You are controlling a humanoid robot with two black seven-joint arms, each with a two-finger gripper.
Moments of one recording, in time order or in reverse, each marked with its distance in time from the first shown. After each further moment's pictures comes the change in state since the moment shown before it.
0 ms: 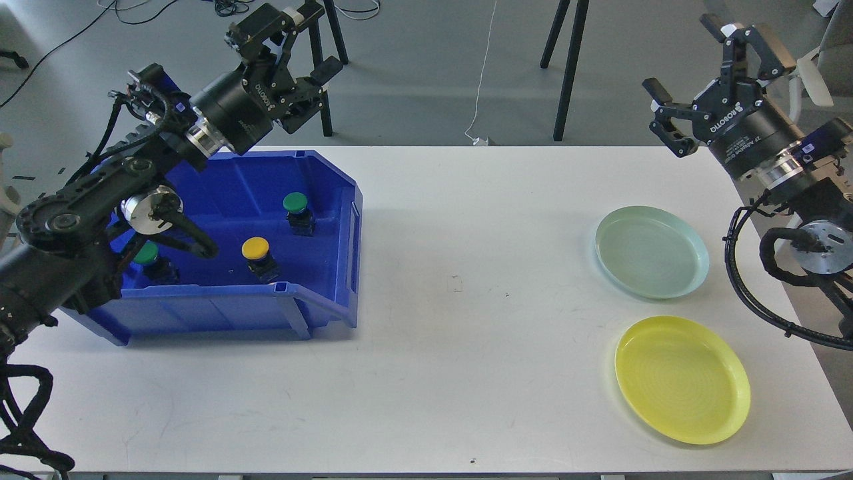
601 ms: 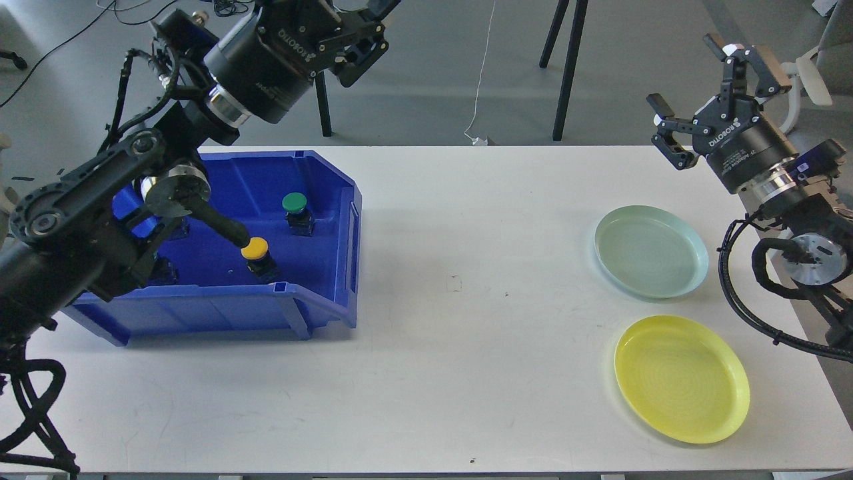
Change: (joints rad) left arm -0.054 0.039 -0.086 -0.488 0.036 -0.001 0.000; right arm -0.039 0.021 0.025 -0.035 0.004 0.000 0.000
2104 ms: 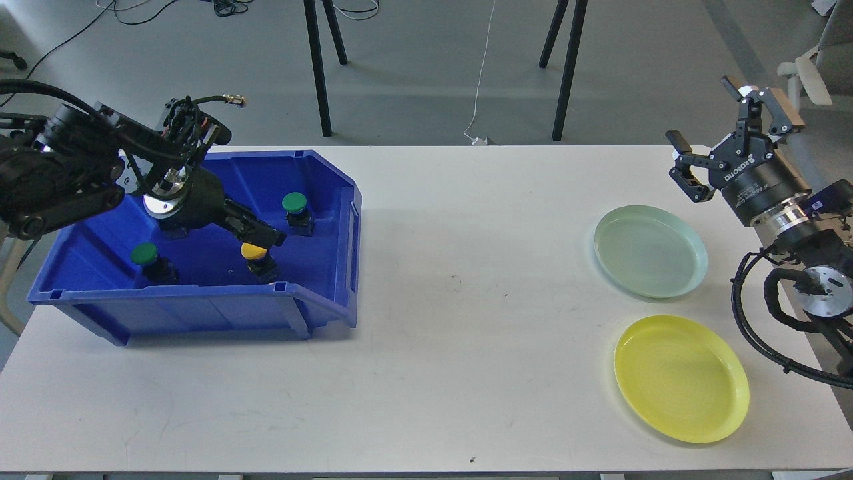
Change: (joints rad) left arm -0.565 0.094 1.389 0.433 0.686 0.075 0.000; right arm -0.093 -0.007 0.039 -0.031 0.001 0.000 0.000
